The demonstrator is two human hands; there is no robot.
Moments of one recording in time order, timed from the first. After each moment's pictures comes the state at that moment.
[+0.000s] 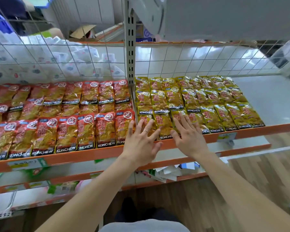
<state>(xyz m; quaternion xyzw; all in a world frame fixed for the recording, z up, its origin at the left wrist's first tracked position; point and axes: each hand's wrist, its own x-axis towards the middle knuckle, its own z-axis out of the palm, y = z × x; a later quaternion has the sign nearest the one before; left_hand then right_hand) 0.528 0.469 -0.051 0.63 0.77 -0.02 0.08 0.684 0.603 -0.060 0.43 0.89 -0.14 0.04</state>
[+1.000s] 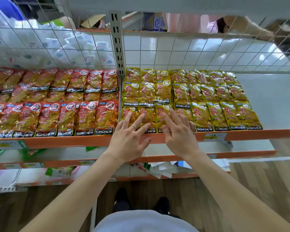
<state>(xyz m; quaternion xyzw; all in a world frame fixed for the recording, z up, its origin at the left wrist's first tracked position) 0.568 0.482 -0.060 0.58 0.81 0.02 0.08 0.719 0.623 -0.061 0.35 0.92 -0.15 -0.06</state>
